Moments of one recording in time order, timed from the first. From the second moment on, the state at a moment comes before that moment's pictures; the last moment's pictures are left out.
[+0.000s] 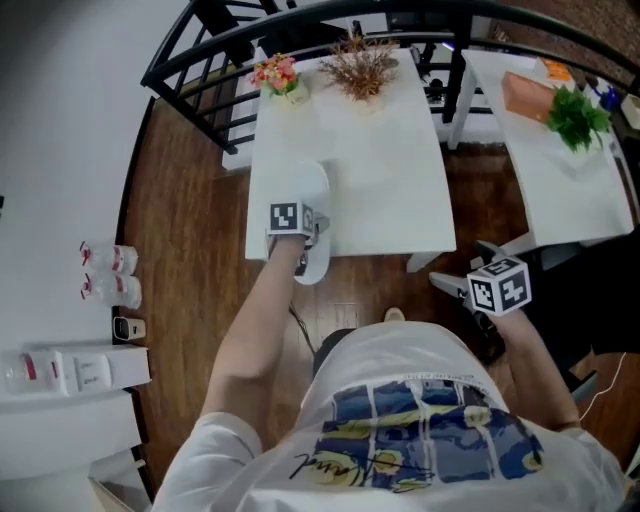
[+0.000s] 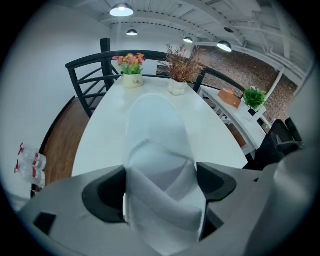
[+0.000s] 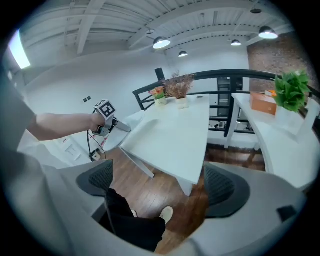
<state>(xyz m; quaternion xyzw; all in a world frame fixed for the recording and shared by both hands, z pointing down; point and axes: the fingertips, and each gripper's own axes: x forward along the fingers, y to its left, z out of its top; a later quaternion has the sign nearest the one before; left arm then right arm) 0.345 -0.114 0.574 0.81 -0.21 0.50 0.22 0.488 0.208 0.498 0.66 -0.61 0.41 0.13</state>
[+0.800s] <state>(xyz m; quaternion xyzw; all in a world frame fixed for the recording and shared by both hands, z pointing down) -0.088 -0.137 0.524 0.78 -0.36 0.41 0.30 0.159 0.070 0.488 0.52 -0.74 0.38 0.22</state>
